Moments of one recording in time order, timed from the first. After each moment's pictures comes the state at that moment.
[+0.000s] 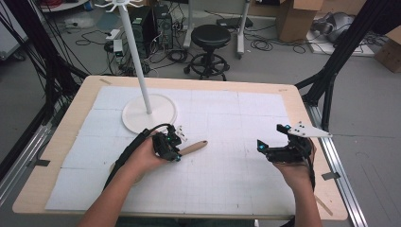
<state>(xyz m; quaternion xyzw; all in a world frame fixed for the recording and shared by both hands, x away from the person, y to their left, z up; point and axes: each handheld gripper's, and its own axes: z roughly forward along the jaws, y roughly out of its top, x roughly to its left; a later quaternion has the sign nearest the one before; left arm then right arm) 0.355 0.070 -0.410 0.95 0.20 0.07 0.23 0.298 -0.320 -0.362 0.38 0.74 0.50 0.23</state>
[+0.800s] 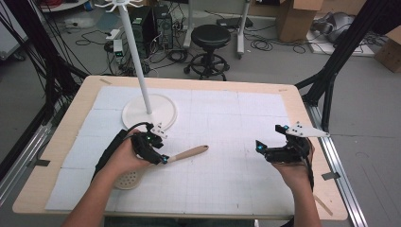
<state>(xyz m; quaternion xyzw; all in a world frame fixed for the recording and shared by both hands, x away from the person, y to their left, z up) 0.339 0.126 -0.399 0.93 0.24 0.07 0.27 0.300 -0.317 -0.364 0.38 0.75 0.49 0.23</state>
